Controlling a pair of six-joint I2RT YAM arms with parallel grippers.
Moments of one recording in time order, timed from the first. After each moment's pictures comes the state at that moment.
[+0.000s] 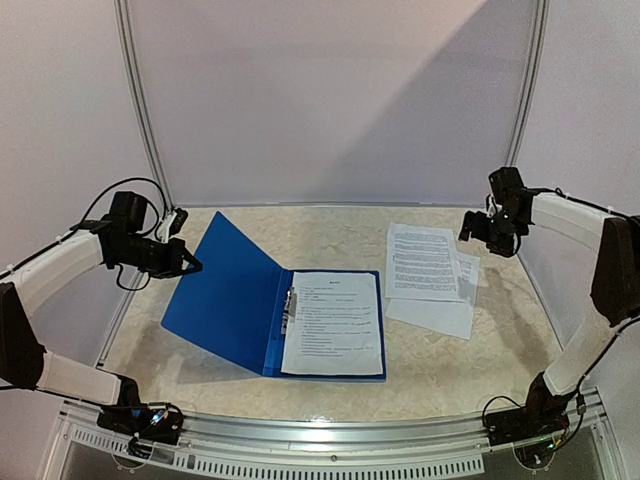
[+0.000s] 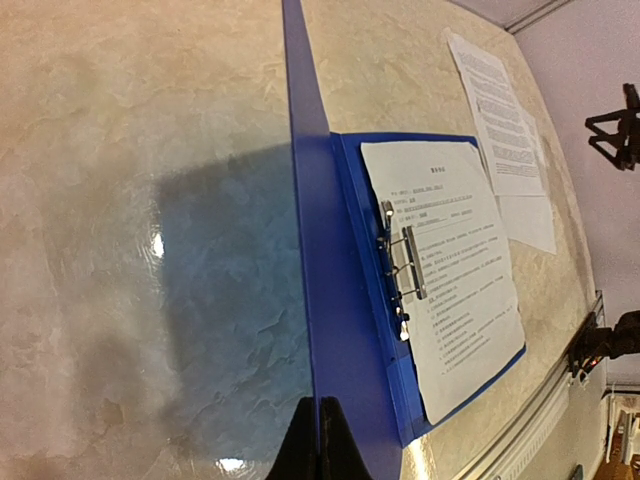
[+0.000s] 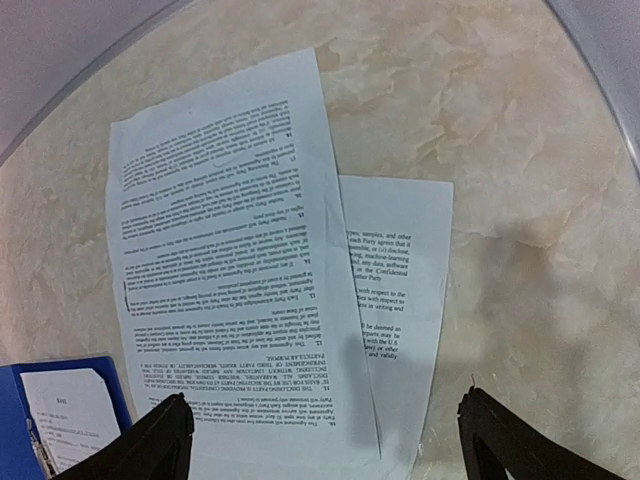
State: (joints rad) left arm -0.08 1.25 0.92 -0.62 0.55 -0.12; right arm 0.16 1.64 1.26 -0.61 0.03 0.49
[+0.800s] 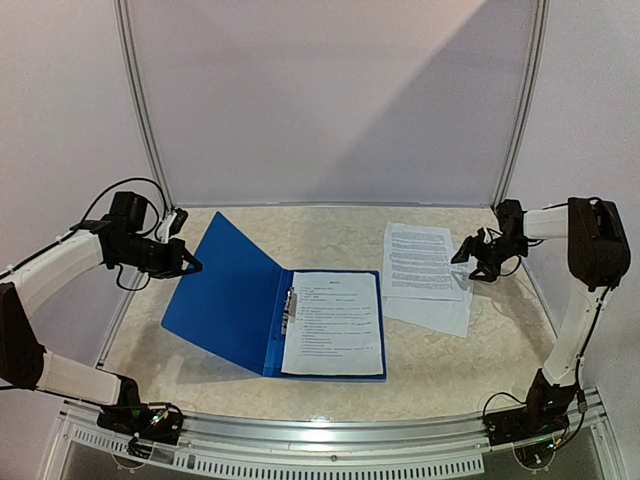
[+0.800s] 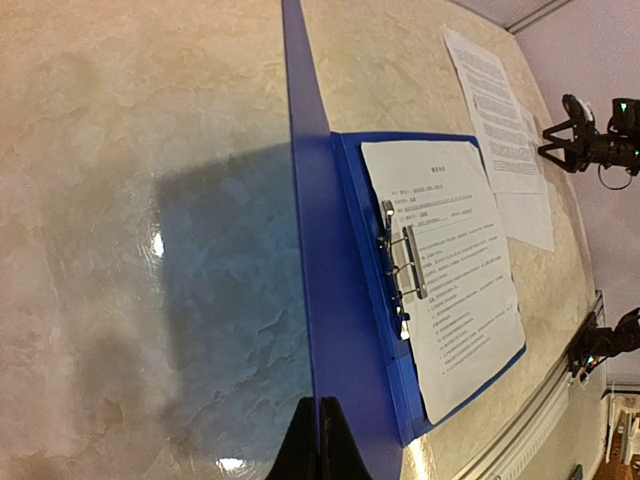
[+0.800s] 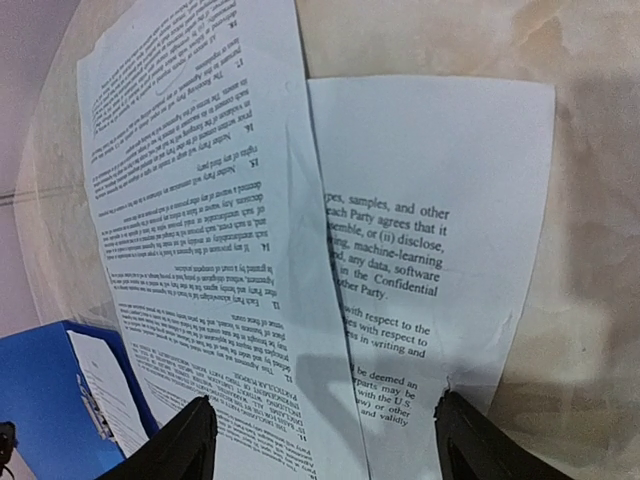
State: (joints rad) left arm -0.08 1.25 0.92 -0.62 0.55 -0.12; right arm -0.04 1.96 1.24 -0.47 -0.47 0.44
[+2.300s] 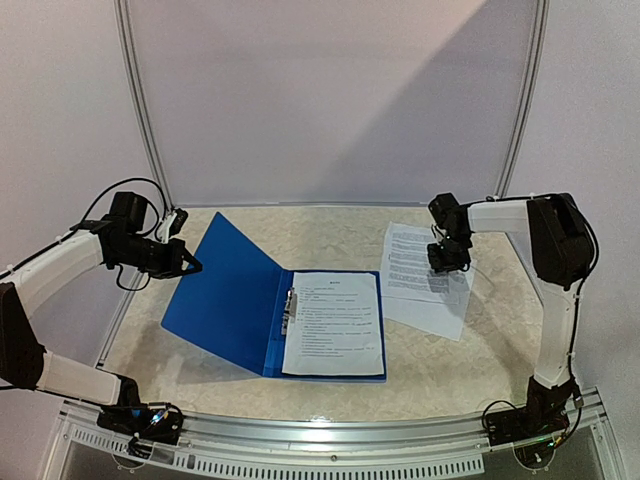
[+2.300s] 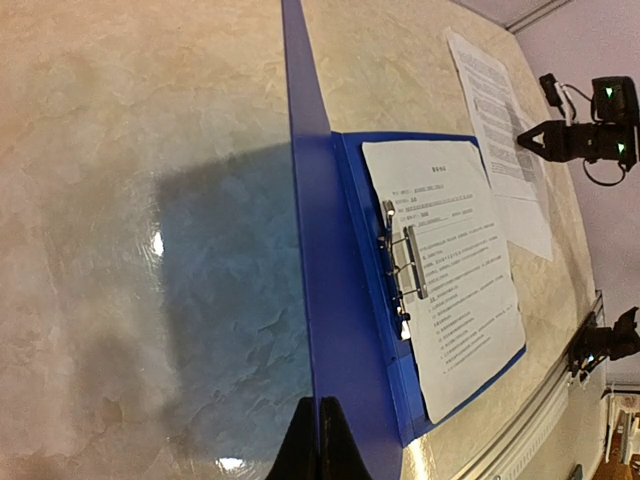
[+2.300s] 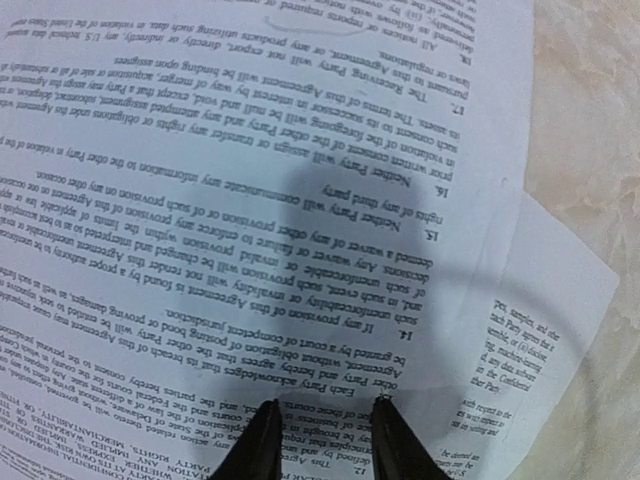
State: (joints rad) left arm -0.08 1.25 0.92 -0.62 0.55 -0.12; right arm 0.31 2.10 1.47 -0.64 0.20 0.25
